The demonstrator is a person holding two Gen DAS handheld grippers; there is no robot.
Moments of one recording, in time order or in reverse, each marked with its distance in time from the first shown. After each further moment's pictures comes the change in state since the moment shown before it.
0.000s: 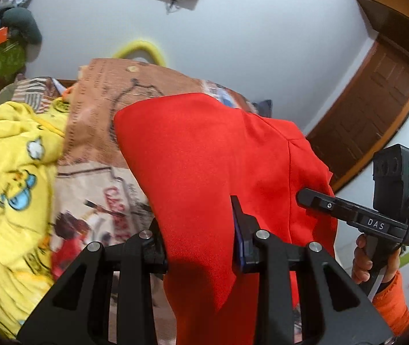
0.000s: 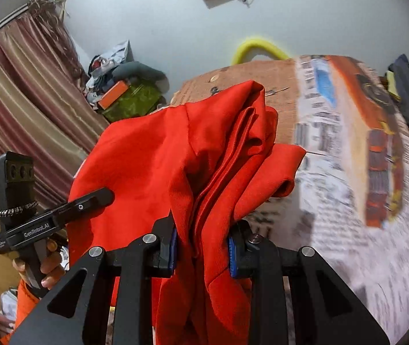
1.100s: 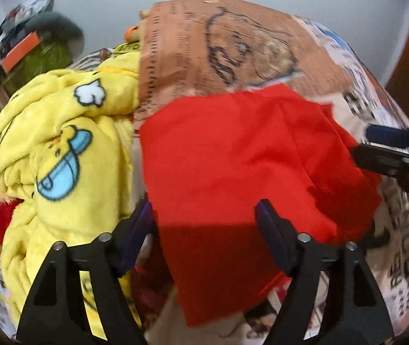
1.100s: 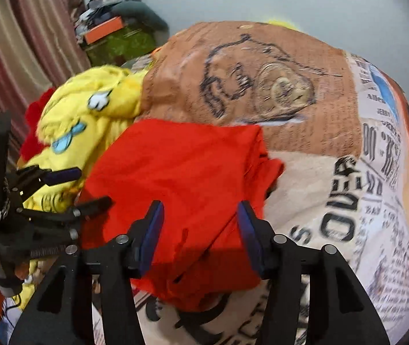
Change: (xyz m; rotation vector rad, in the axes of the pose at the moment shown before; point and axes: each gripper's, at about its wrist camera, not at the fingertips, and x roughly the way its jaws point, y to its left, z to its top) left arm 0.113 0.117 -0.072 0.160 0.174 0.439; right arm 0.175 0.032 -0.037 -0.292 0.150 -0.202
